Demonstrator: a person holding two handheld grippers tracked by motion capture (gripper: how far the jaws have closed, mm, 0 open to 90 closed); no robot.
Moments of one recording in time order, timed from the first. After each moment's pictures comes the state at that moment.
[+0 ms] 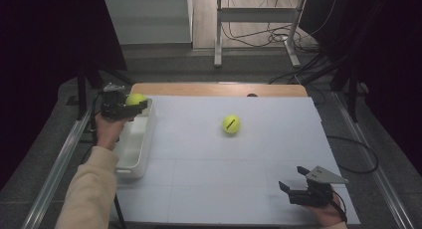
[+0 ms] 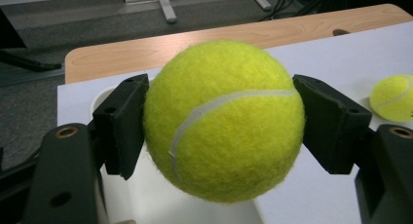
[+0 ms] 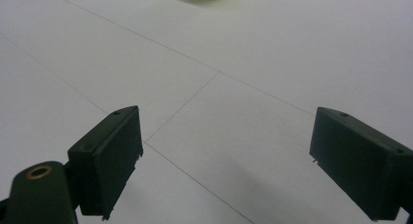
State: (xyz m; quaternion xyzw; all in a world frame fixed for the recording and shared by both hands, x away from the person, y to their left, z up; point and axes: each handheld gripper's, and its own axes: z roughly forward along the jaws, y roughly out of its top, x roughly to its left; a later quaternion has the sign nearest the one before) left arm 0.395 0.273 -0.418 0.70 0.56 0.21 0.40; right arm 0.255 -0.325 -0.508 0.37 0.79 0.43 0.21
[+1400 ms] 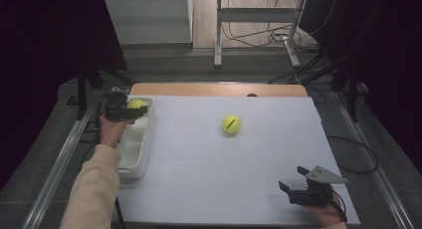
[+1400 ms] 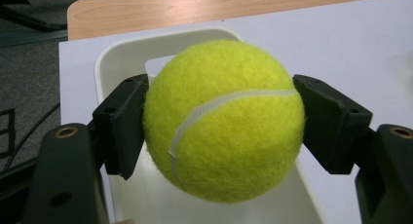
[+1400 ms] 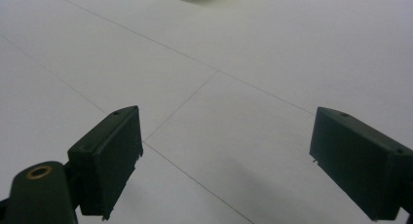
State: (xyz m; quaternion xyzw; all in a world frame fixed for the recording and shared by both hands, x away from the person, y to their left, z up) left arm 0.417 0.277 -0.446 0.71 0.59 0.19 0.34; right arm 0.255 -0.325 -0.508 0.37 0.80 0.43 0.22
